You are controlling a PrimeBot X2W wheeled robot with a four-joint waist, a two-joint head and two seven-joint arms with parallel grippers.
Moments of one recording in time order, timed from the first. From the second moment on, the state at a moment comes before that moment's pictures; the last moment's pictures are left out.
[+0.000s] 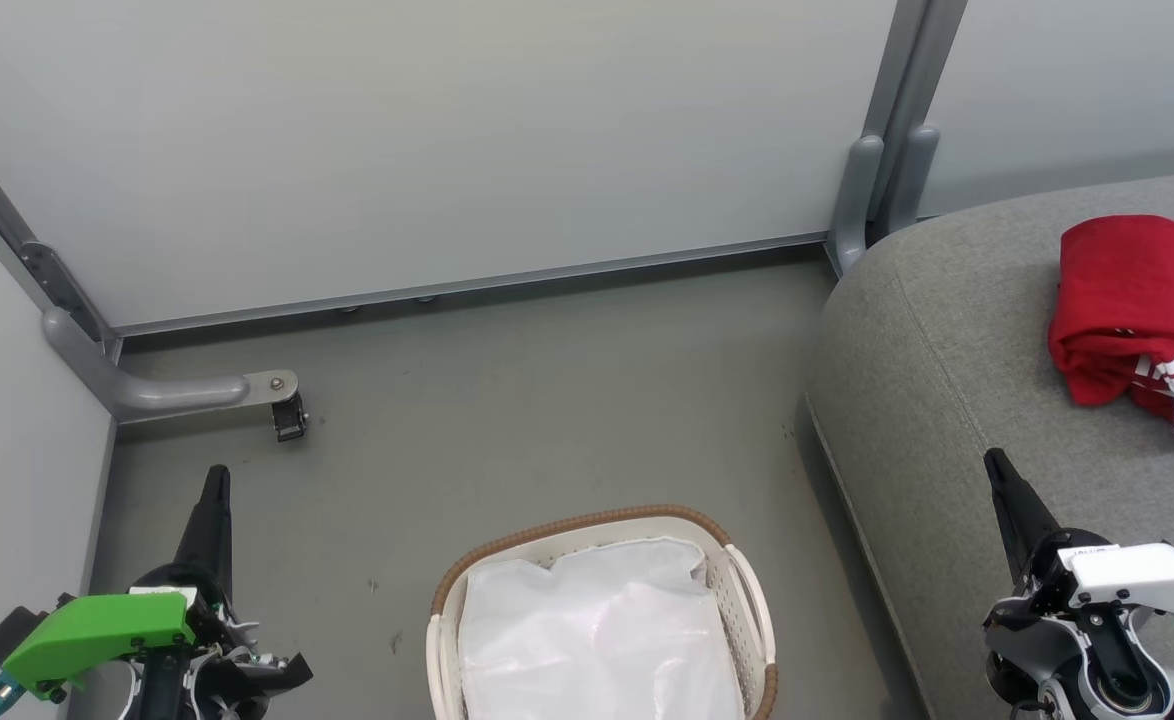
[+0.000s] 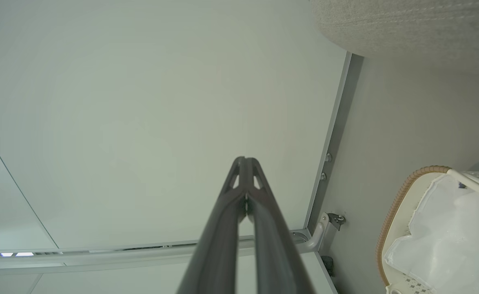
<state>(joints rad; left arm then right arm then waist) -0.10 0.05 0.11 0.25 -1.61 -0.13 0.11 -0.11 -0.05 -0.11 0.24 1.61 0.13 0.12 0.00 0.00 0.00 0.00</state>
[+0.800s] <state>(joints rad) -0.10 0.05 0.11 0.25 -1.61 -0.13 0.11 -0.11 -0.05 -0.11 0.24 1.61 0.13 0.12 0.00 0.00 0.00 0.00</state>
